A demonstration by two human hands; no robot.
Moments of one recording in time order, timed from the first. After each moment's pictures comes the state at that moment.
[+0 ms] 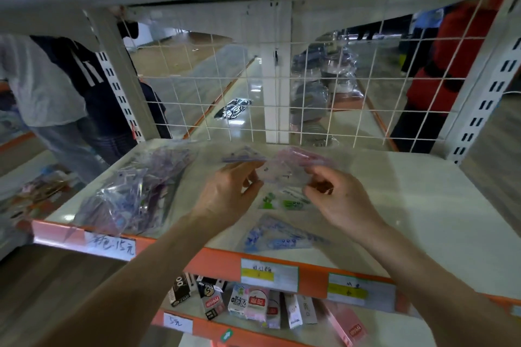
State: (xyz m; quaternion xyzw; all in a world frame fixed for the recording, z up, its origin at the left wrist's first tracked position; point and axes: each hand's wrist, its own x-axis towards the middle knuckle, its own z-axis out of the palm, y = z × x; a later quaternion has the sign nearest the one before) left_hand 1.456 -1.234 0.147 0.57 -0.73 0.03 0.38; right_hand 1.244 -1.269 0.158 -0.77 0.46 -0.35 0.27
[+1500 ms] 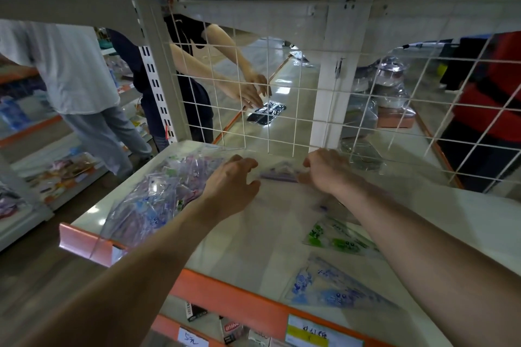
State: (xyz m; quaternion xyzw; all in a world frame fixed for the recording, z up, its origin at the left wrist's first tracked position) left_hand 1.535 -1.269 0.164 0.77 -0.59 -0.05 0.23; right_hand 1.379 -1.392 0.162 -0.86 0.50 -0.06 0.06
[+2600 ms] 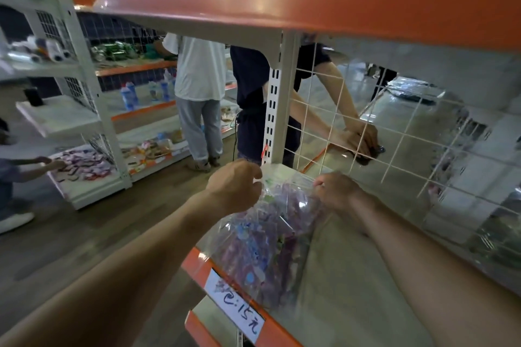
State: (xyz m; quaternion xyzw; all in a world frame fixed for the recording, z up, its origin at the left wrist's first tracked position) left_hand 1.687 -1.210 0.198 0.86 -0.49 0.00 0.18; right_hand 1.565 -1.401 0.162 -0.92 0.37 -0.01 0.16
